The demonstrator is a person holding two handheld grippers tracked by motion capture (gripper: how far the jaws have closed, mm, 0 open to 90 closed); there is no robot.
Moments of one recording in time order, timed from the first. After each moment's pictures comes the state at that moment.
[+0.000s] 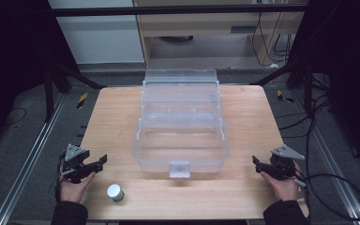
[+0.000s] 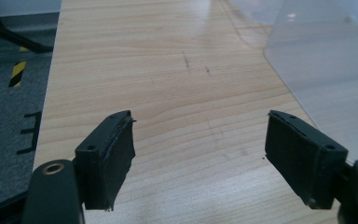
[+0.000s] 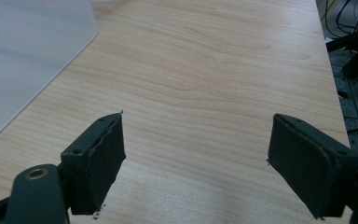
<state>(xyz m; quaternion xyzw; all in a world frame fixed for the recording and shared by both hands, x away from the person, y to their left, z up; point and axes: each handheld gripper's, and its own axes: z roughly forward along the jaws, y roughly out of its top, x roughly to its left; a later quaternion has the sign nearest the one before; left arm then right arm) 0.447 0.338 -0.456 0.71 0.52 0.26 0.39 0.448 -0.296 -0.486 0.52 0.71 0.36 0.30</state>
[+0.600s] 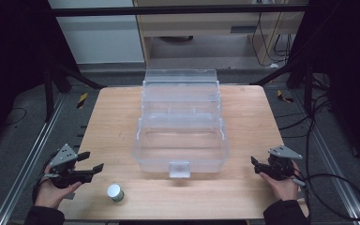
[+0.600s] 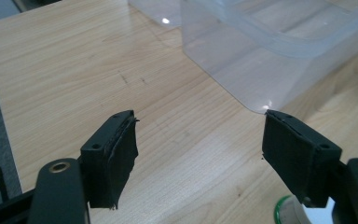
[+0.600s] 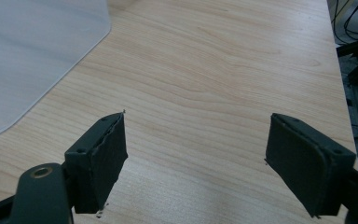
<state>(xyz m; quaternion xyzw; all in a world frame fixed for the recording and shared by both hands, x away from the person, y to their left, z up) 0.423 0.350 -0.411 0.81 0.37 0.21 0.40 0.447 -0.291 -0.482 0.51 0.73 0.35 0.30</state>
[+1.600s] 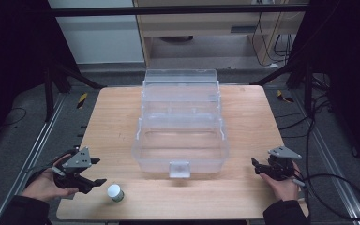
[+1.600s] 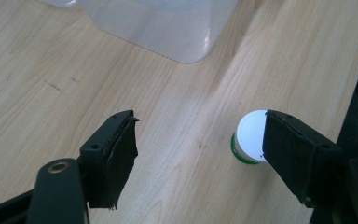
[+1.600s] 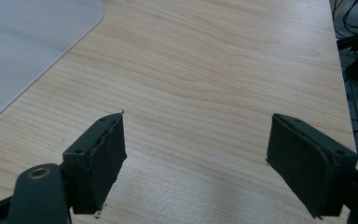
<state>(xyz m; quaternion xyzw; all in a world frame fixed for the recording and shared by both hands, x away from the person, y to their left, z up) 0.423 0.318 -0.381 0.94 0.18 0.13 0.27 0.449 -0.293 -0.487 0.51 0.73 0.34 0.29</state>
